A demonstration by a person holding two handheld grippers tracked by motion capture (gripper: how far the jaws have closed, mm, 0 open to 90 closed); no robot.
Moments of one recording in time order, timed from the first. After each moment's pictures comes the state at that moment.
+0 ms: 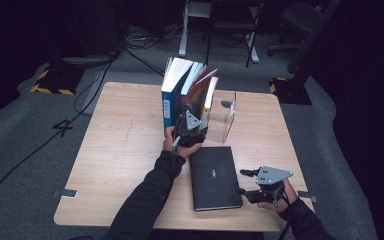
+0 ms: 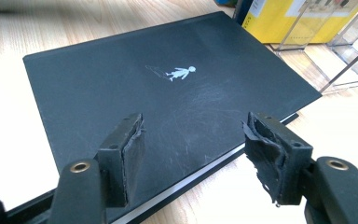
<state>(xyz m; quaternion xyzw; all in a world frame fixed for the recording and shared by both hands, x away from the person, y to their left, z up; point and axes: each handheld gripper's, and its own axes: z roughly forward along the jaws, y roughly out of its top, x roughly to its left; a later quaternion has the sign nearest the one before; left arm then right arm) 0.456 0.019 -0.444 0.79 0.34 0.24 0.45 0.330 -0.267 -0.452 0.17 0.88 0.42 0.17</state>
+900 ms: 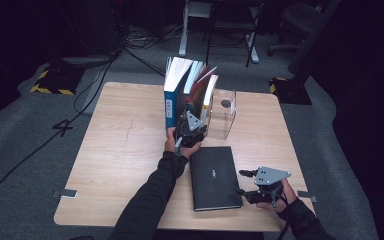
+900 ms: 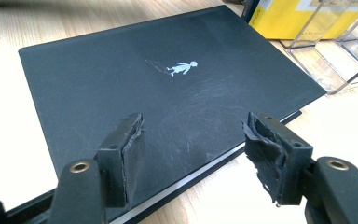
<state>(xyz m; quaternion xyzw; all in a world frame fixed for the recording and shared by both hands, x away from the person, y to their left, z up) 0.459 0.011 -0.434 0.76 0.37 0.26 0.47 0.330 -0.265 -0.455 0.17 0.88 0.41 0.17</state>
